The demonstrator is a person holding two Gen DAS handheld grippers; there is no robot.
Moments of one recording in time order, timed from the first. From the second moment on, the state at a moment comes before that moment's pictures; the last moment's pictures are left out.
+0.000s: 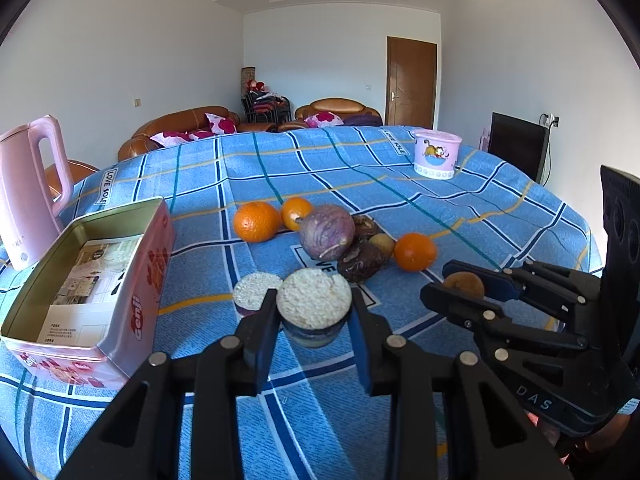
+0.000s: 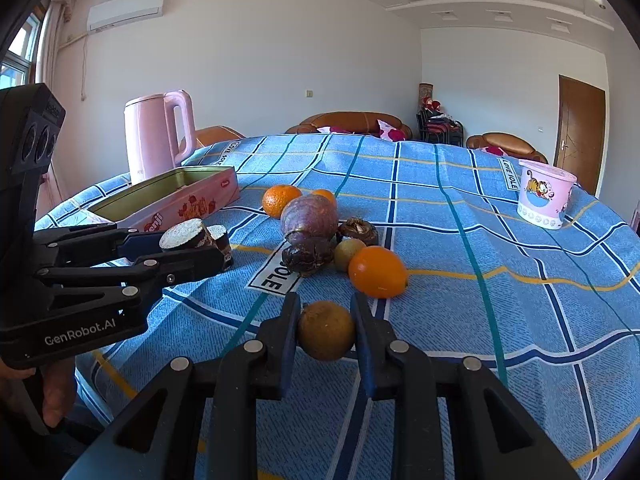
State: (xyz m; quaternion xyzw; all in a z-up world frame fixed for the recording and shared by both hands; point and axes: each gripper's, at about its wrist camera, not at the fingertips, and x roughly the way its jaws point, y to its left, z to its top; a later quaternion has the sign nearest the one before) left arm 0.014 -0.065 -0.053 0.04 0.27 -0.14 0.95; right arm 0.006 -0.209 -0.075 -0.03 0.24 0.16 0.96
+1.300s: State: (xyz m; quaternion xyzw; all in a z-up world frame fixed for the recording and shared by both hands) left arm 0.006 -0.033 -0.031 0.03 0.23 -0.09 0.97; right arm 0.016 -0.169 -0.025 -0.05 0.19 0.21 0.96
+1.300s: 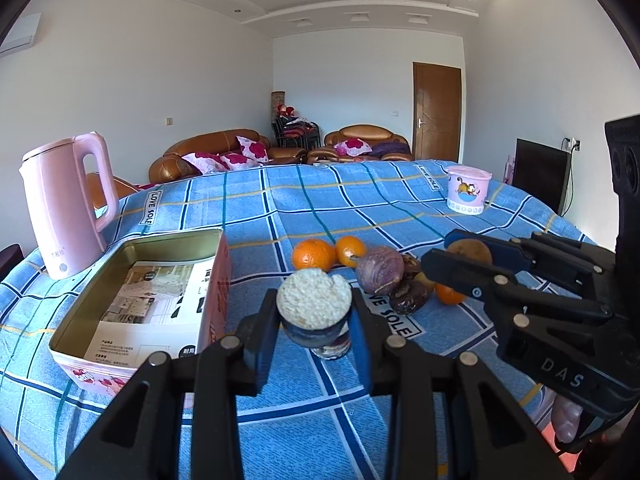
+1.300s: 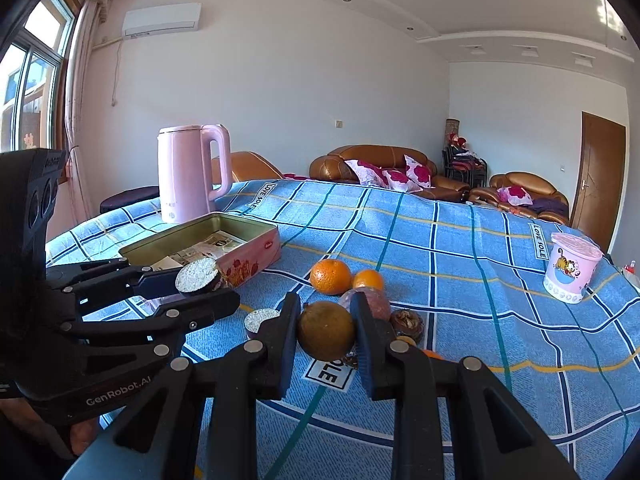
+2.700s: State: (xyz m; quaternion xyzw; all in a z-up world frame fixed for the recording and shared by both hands) left arm 0.050 0.065 -0.018 -0.01 0.24 0.01 0.97; right arm 0.079 -0.072 0.026 -0.11 0.18 0.28 0.94
